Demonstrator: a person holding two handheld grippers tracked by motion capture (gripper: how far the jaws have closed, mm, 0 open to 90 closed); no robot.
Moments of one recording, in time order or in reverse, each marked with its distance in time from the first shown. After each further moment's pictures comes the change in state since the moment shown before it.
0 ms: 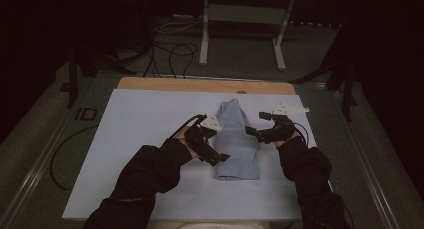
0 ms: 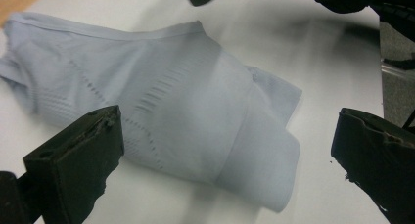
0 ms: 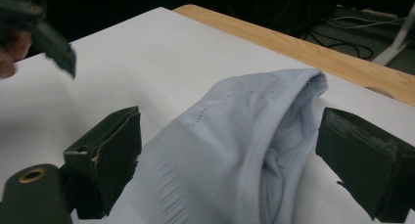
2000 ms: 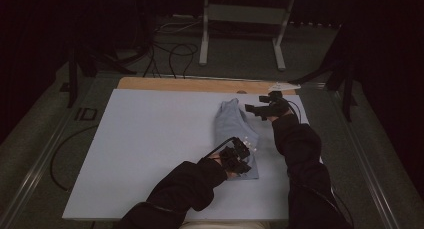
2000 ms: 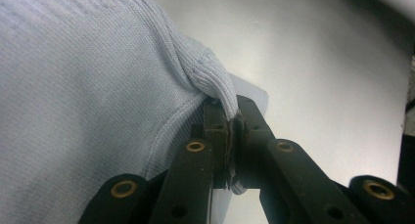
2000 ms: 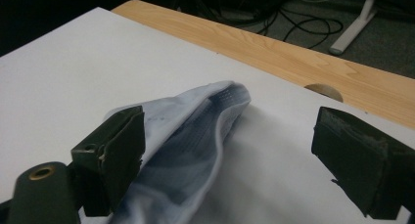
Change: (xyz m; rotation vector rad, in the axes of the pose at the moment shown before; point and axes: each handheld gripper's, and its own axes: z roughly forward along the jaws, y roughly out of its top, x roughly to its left) left arm -0.050 0.015 0.120 0.224 -0.057 -0.138; right arm -0.073 0.020 0.047 0.064 -0.096 0.108
